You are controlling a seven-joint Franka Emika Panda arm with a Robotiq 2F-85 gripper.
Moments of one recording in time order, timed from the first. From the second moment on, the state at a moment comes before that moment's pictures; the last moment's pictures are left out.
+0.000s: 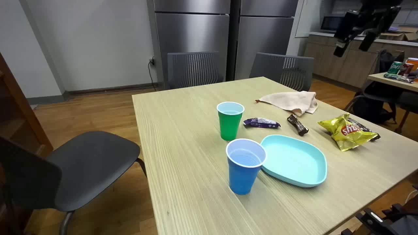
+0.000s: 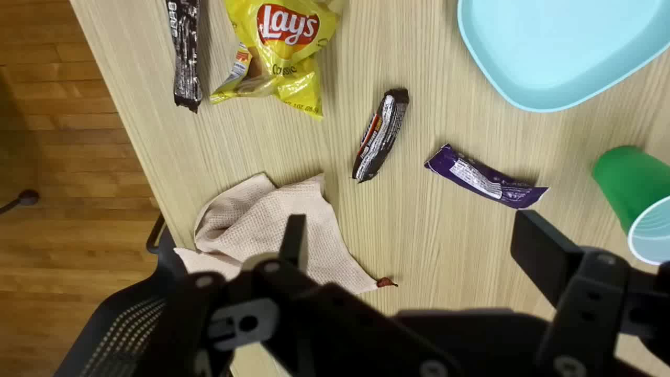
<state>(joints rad) -0.10 -0.31 -0.08 -2.58 -0.21 2.52 -0.08</state>
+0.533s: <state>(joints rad) -0.10 -0.31 -0.08 -2.58 -0.21 2.52 -0.08</state>
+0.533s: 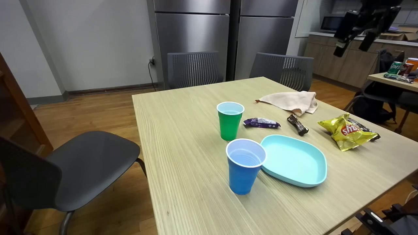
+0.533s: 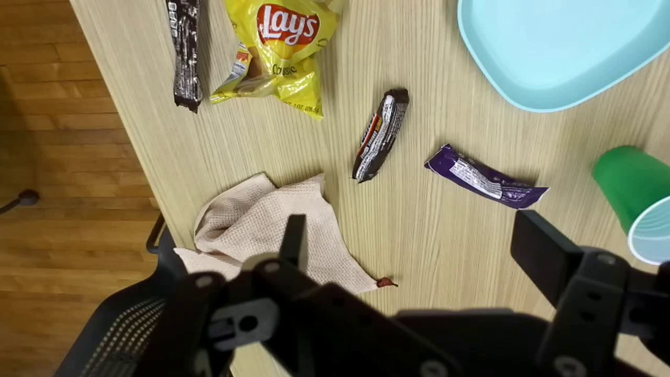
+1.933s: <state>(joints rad) -0.11 0.32 -0.12 -2.31 -0.14 2.79 0.15</state>
